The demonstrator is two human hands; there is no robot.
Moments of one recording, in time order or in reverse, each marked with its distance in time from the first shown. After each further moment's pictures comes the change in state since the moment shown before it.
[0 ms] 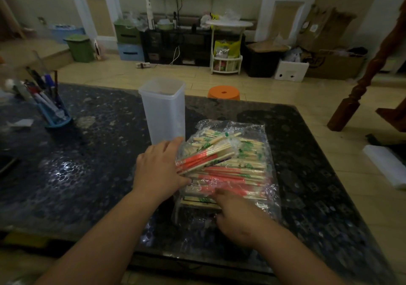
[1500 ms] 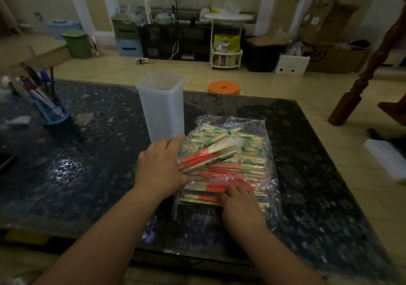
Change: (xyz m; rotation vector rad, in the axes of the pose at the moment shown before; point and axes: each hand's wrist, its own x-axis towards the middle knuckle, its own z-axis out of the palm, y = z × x) left_hand 0.001 0.005 0.003 -0.009 -0.042 0.017; right_hand 0.024 0.029 0.047 -0.341 0.369 0.031
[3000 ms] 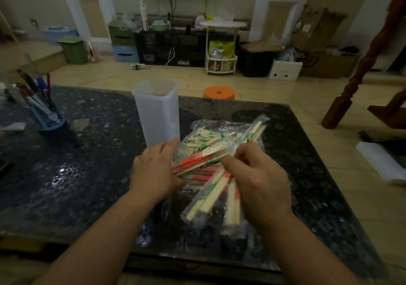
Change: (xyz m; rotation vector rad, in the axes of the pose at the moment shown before) left_hand -0.002 0.001 -0.006 -0.024 -0.003 -0.006; right_hand -0.029 -0.007 -0.132 0.545 0.602 -0.003
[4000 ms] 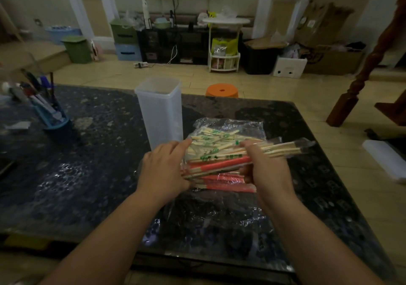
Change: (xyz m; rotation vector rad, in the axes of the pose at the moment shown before) left_hand 0.001 0.000 0.013 0.045 0.073 0.146; right_hand 0.019 0.024 0.018 0.934 0.054 0.763
